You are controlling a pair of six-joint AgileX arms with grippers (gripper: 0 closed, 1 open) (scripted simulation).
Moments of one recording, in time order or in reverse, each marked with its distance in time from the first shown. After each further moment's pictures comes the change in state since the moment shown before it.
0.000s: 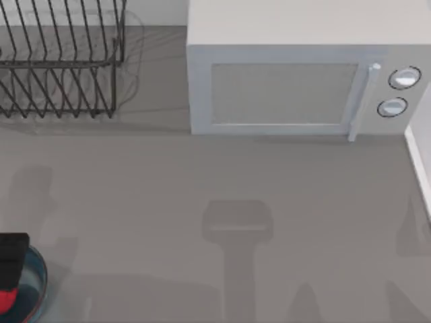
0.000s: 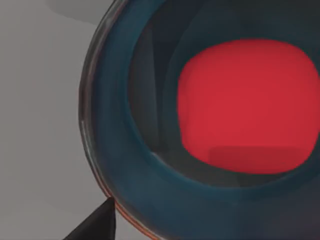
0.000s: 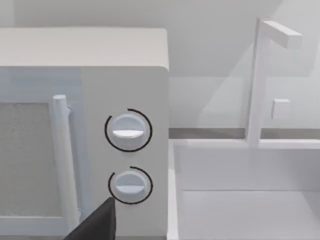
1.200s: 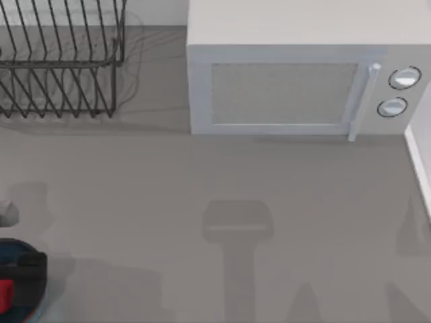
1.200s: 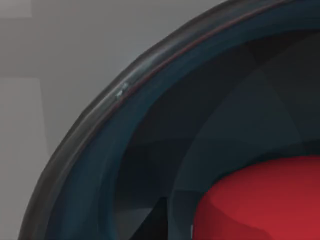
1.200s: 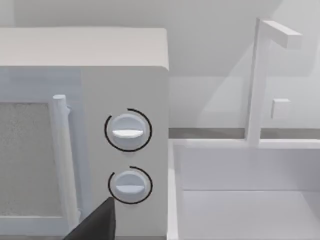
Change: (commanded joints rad) left arm 0.009 0.223 -0.279 0.502 -0.001 0.009; right arm 0.000 0.000 0.000 0.000 0.000 0.000
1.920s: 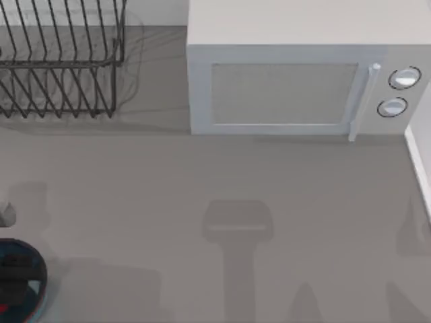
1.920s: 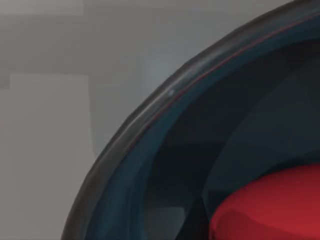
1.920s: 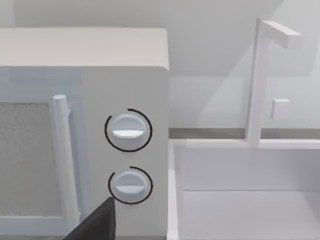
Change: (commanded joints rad) left arm 0.000 0.000 0.000 0.000 0.000 0.000; right arm 0.000 0.000 0.000 0.000 0.000 0.000
